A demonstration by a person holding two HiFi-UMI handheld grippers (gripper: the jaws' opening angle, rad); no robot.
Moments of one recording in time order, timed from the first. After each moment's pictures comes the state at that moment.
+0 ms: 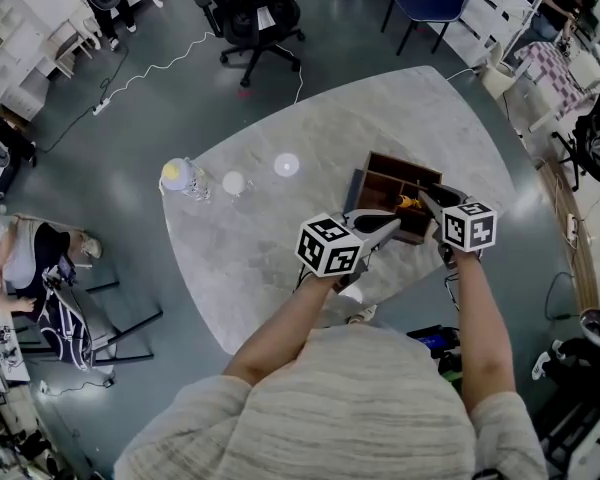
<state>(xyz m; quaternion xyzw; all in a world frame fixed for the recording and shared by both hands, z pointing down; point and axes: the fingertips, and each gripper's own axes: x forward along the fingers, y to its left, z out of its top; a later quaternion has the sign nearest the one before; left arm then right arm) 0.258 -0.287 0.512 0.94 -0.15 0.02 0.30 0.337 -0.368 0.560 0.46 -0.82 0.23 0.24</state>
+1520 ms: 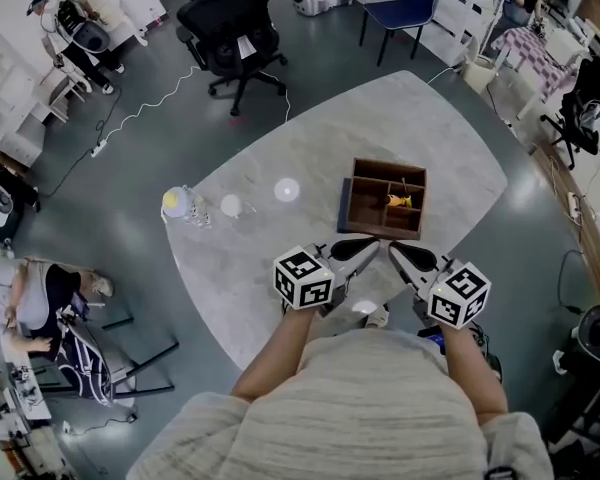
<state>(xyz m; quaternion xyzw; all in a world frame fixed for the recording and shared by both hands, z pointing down) 0.223 -0.239 0.493 0.96 -0.12 0.00 0.26 0.243 -0.225 0.481 0.38 -0.90 0.21 0.07</state>
